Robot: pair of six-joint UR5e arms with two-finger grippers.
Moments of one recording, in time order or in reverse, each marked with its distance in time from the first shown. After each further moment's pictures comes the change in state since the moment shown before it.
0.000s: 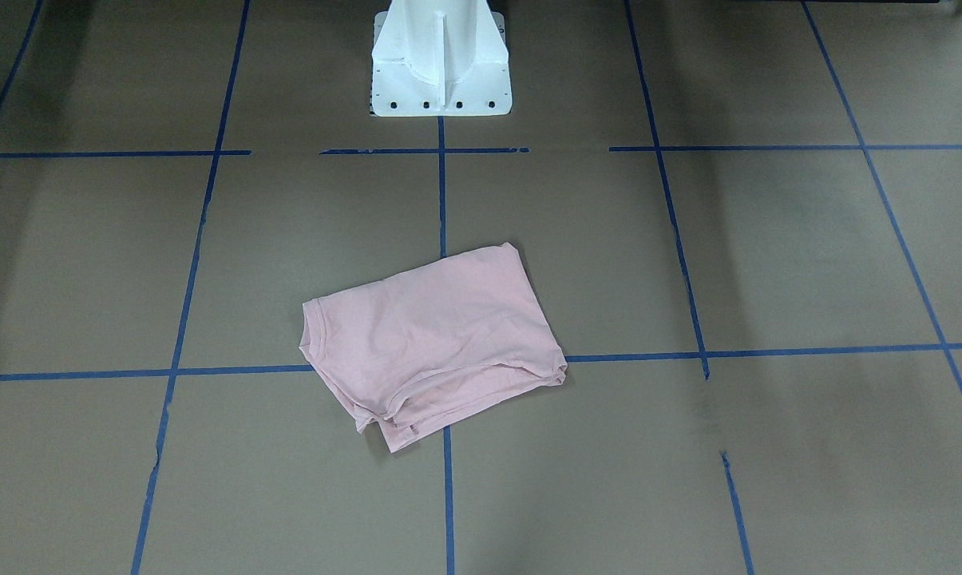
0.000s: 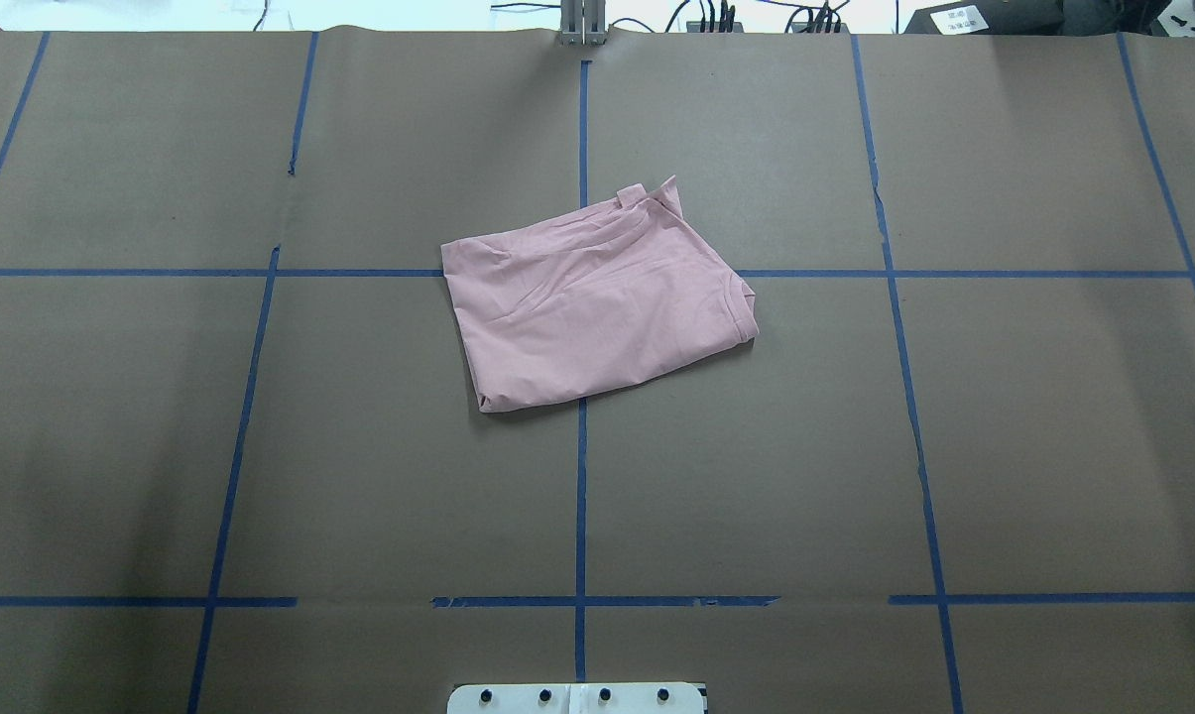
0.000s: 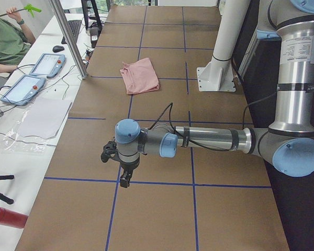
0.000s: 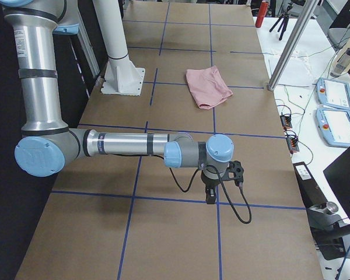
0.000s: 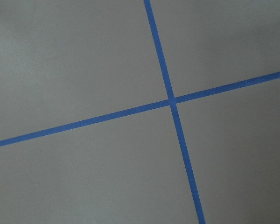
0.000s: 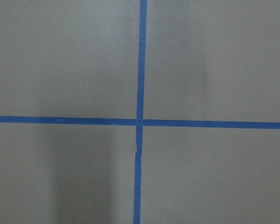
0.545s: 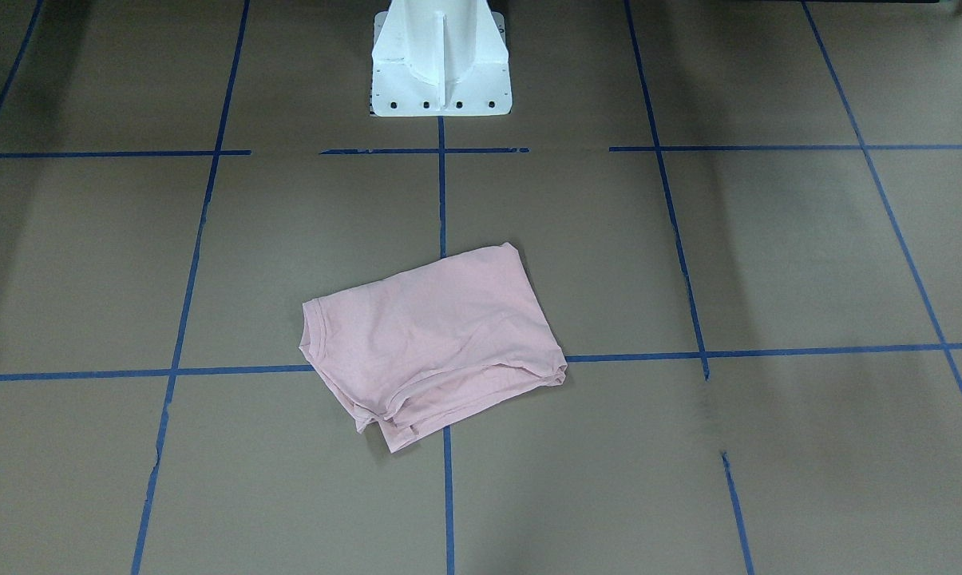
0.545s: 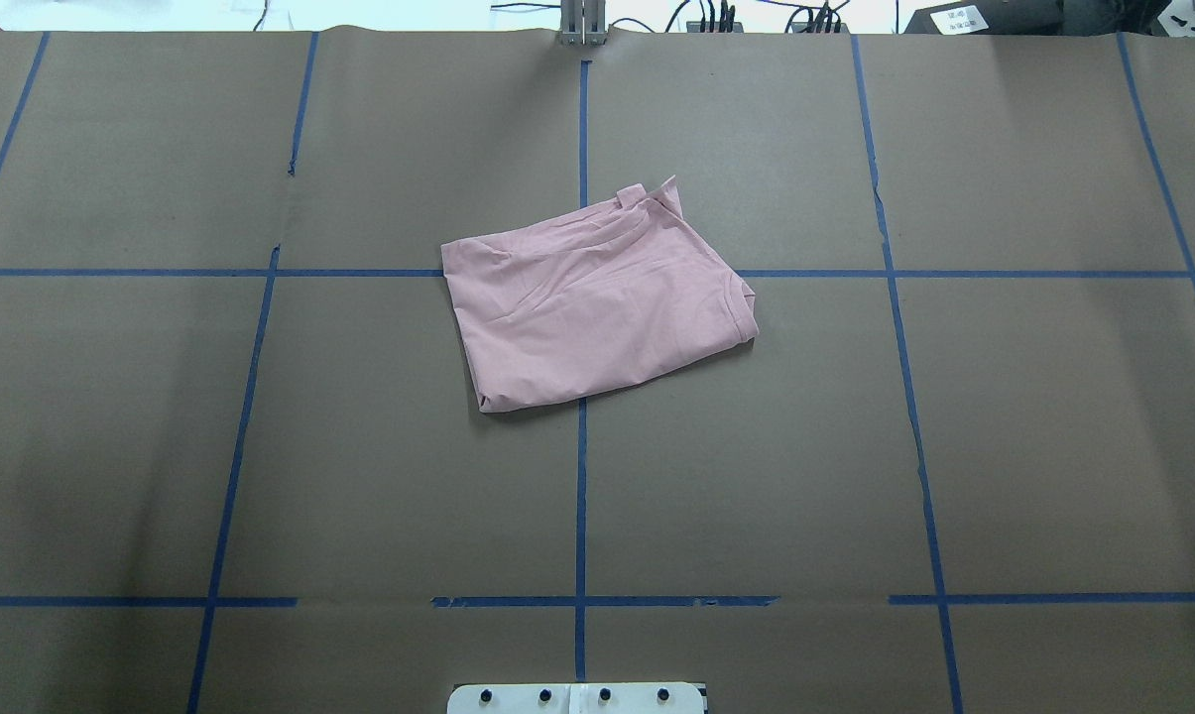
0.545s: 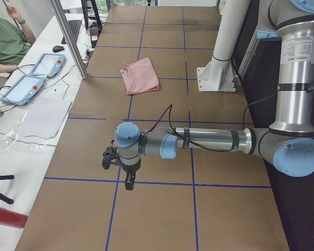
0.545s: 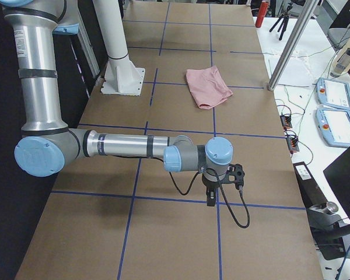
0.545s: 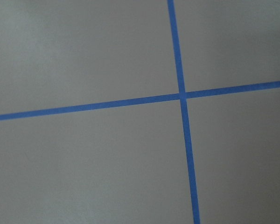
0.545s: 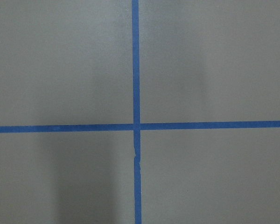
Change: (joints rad) left arm -0.003 0.002 0.009 0.024 -0.024 -0.165; right arm 0.000 0.000 -0.009 0.020 0.003 0.041
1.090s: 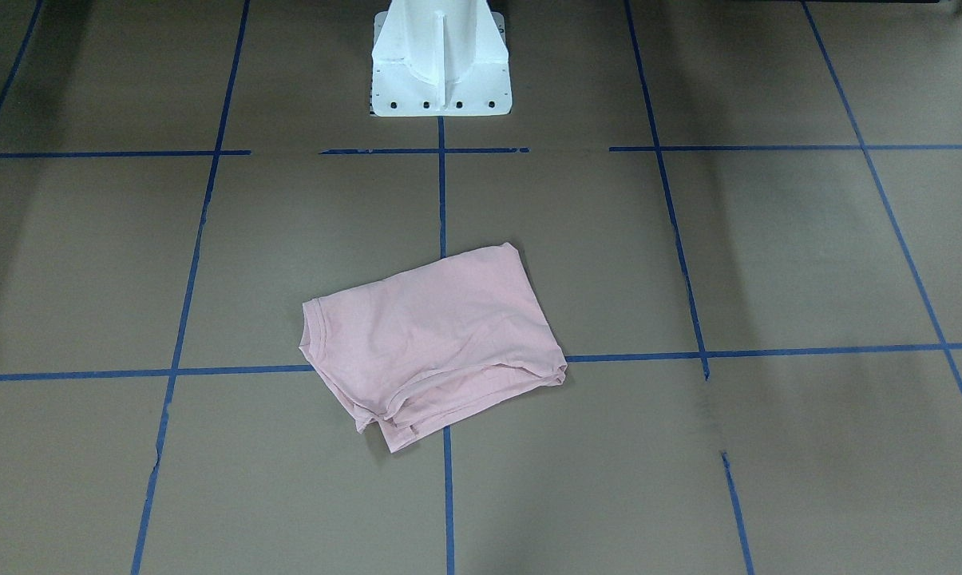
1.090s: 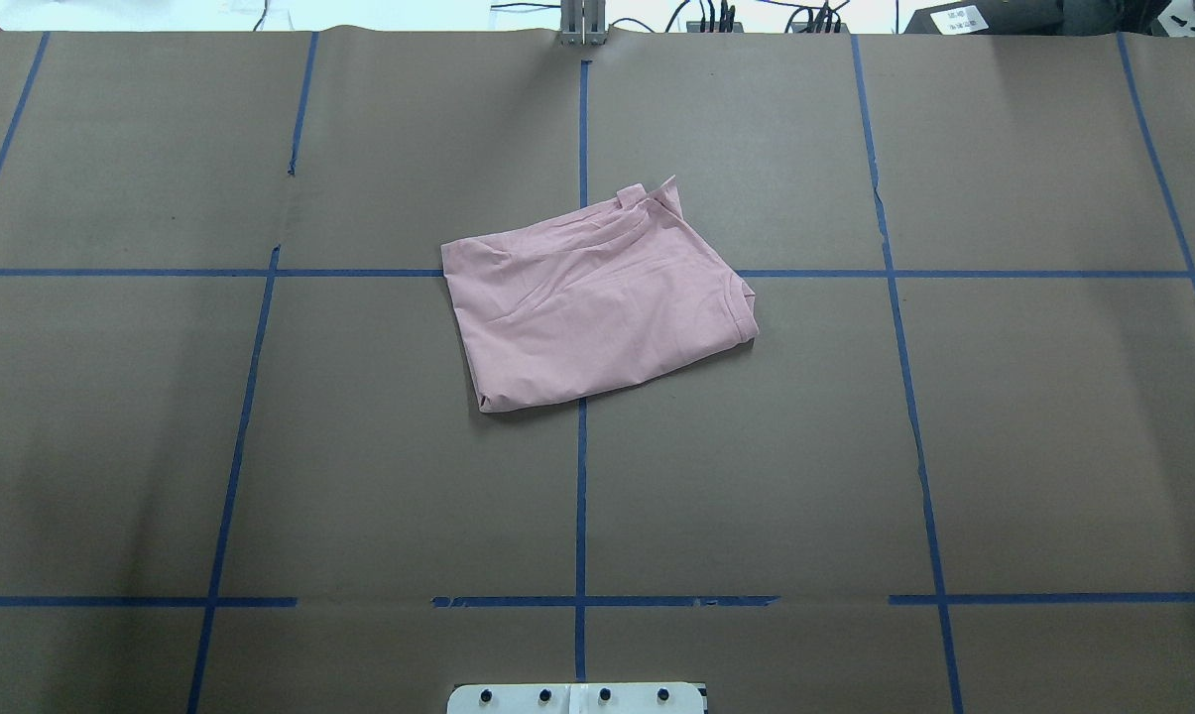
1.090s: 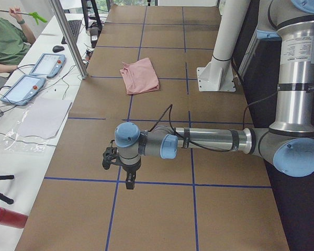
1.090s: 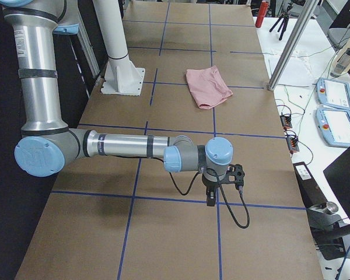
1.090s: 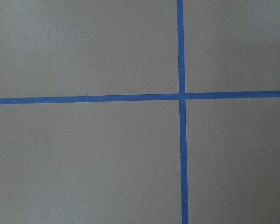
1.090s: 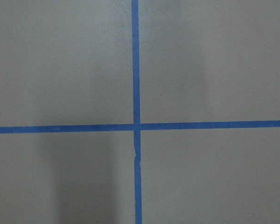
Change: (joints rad) left arm 0.000 0.000 -0.002 0.001 -0.008 -0.010; right arm 0.000 0.001 -0.001 0.000 0.001 0.002
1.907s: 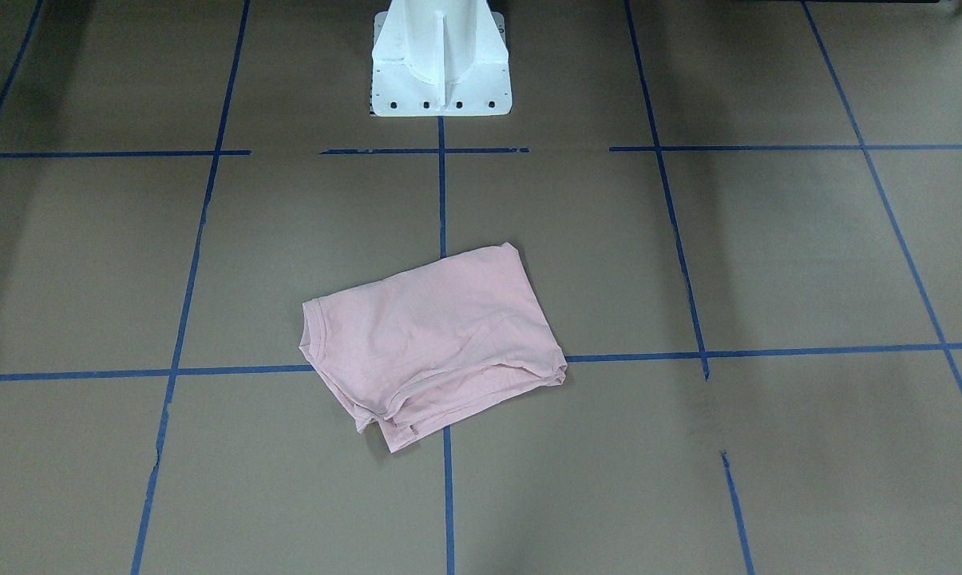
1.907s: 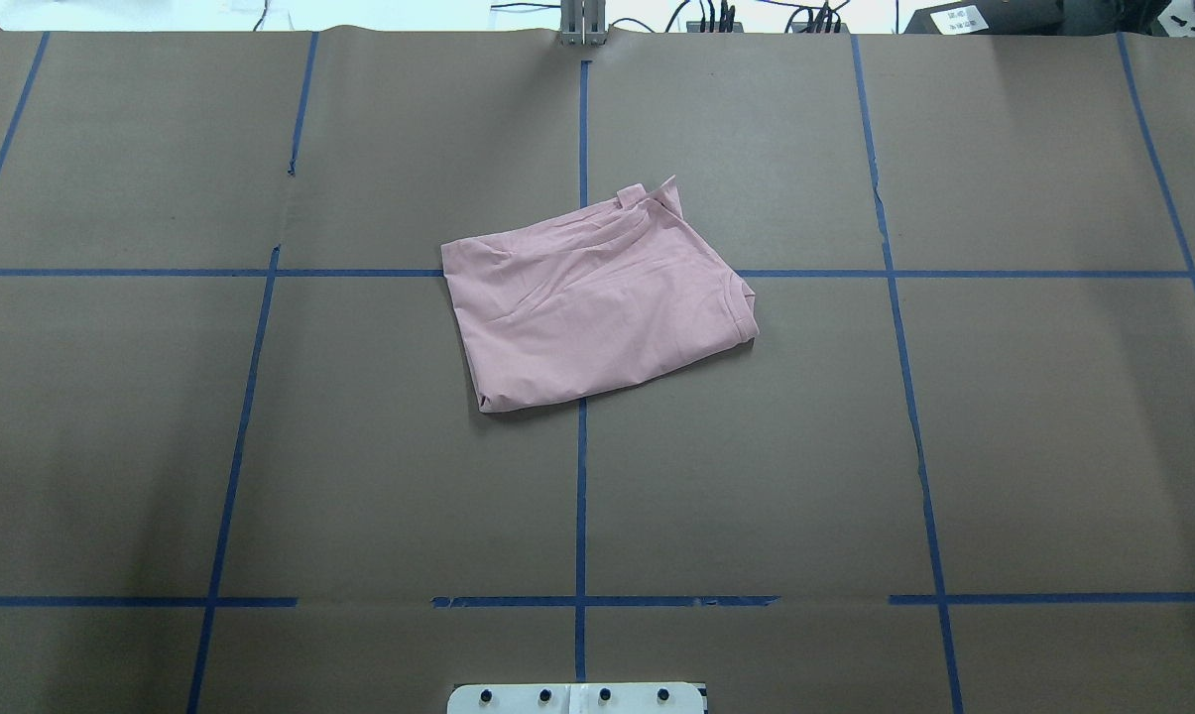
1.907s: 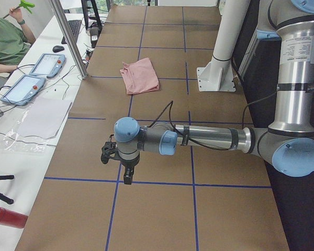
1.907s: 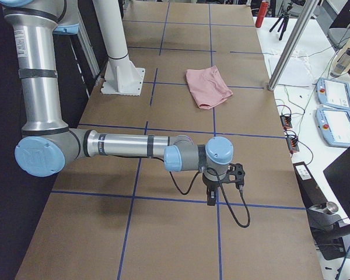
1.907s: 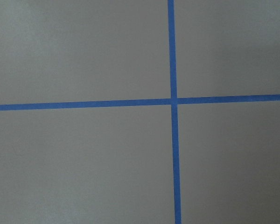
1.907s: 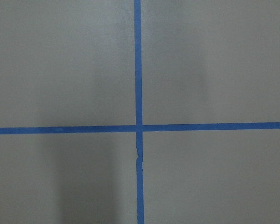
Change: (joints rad) left arm 0.001 -0.008 -0.043 0.000 -0.022 0.003; right arm 0.000 0.002 0.003 0.000 0.003 0.000
